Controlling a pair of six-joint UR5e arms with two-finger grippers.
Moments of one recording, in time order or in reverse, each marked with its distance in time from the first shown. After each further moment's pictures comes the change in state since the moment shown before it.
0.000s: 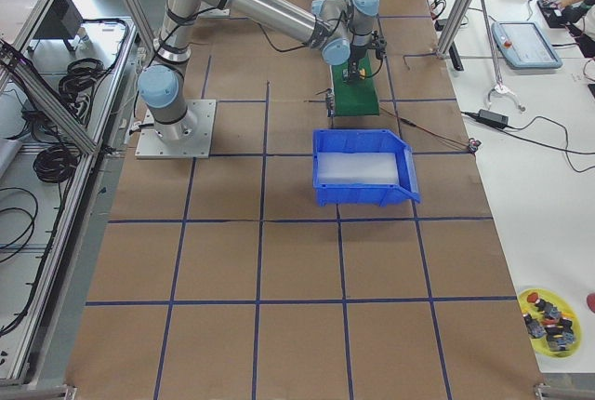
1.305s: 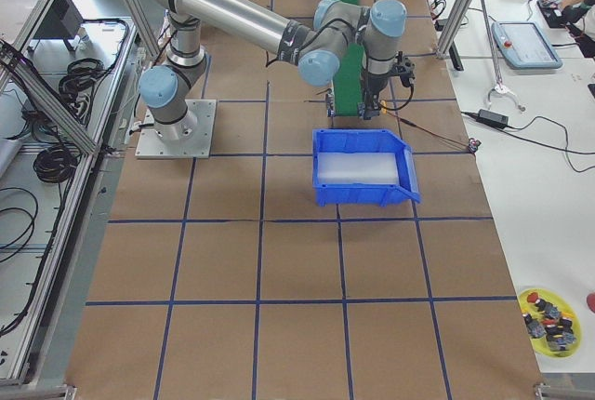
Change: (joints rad) left arm 0.000 -0.004 0.003 0.003 -0.008 -0.030; right arm -0.488 -0.158 -0.156 0.261 -0.046 -0.661
